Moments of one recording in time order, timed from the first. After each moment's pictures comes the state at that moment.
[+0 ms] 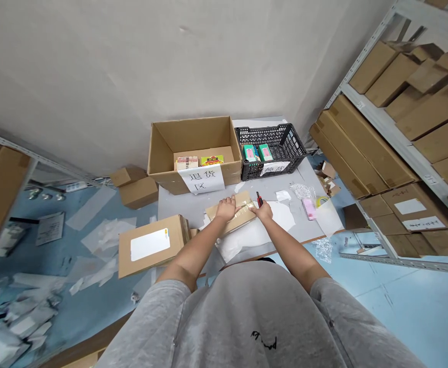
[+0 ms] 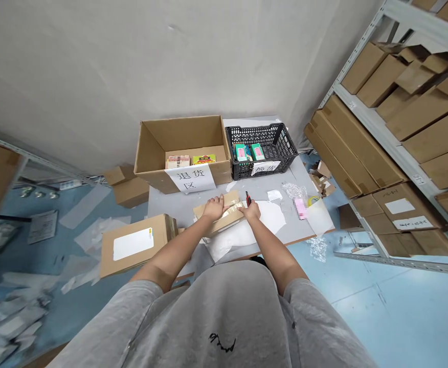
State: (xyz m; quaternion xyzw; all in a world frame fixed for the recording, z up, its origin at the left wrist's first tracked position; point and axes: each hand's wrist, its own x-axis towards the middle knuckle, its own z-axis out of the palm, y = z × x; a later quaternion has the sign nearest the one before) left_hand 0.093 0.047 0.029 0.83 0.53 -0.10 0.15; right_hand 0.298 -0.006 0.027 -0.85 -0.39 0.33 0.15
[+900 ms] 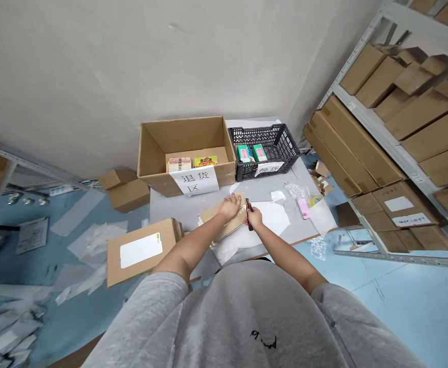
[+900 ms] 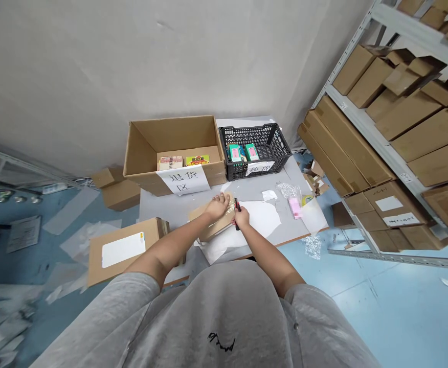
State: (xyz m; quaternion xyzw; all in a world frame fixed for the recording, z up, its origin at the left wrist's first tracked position) left_hand 0.128 0.059 0.023 0.87 0.45 -0.08 0.18; right_hand 0.262 -0.022 0.018 -0.77 -0.23 0.50 0.30
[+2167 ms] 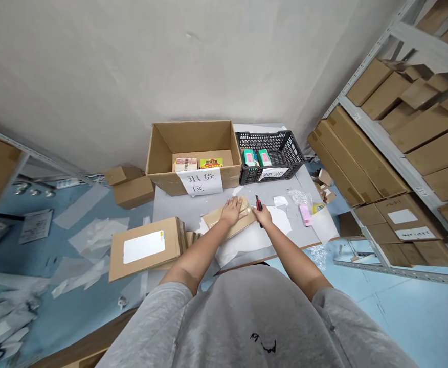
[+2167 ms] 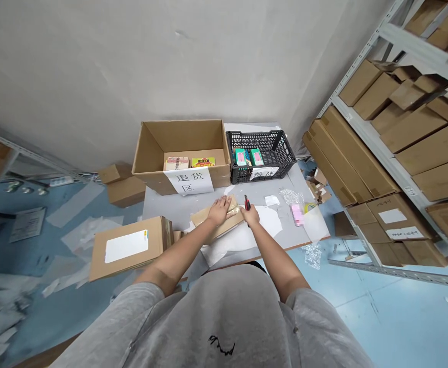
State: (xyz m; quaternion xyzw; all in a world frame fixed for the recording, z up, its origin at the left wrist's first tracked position) left_hand 0.115 0.045 0.007 0.87 0.47 0.03 0.17; right_hand 0.312 -0.007 0.028 -0.81 -0.40 0.38 0.18
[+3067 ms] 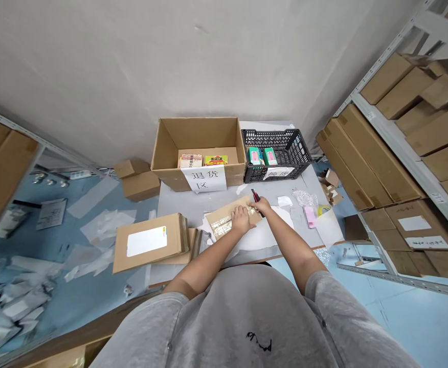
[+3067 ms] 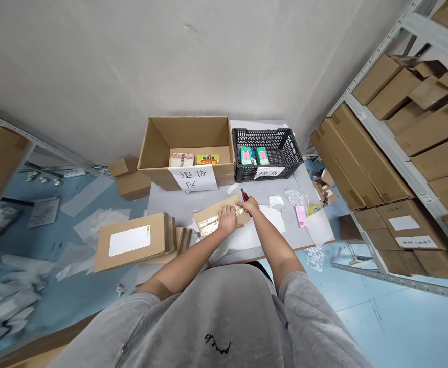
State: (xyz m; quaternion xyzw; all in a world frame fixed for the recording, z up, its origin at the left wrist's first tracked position) left_hand 0.158 -0.008 0.018 0.78 0.60 0.02 0.20; right_hand 0.323 0.061 -0.006 -0.78 -0.44 0.42 0.14
